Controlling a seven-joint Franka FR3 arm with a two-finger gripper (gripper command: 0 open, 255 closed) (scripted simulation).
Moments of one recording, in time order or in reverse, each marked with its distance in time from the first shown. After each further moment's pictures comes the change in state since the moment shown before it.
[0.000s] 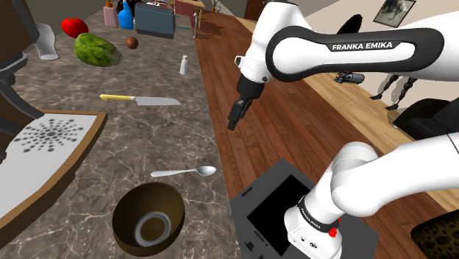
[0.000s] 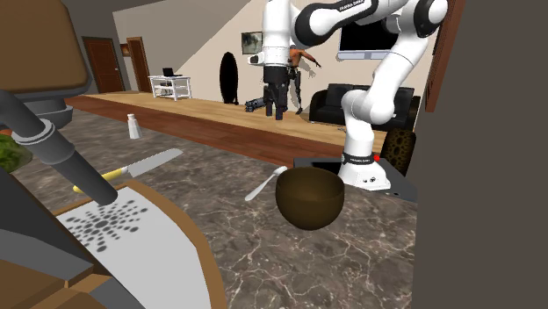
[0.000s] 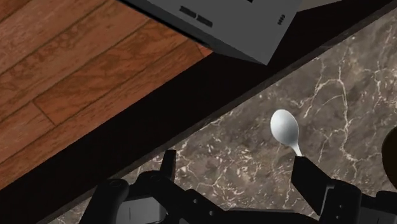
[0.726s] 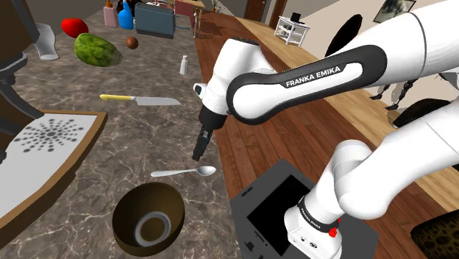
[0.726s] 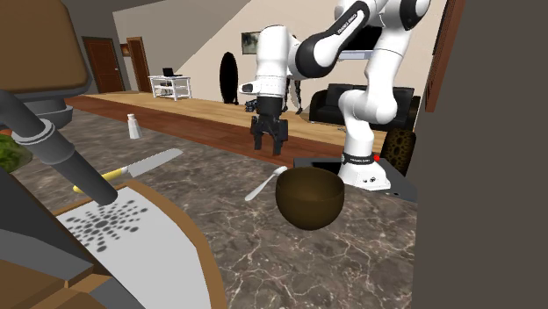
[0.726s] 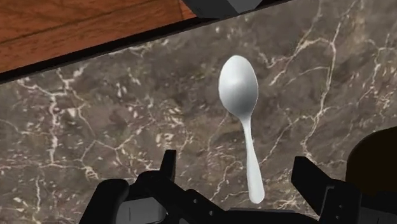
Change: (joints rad) arm 0.173 0.264 0.087 -0.015 0.134 0.366 -0.154
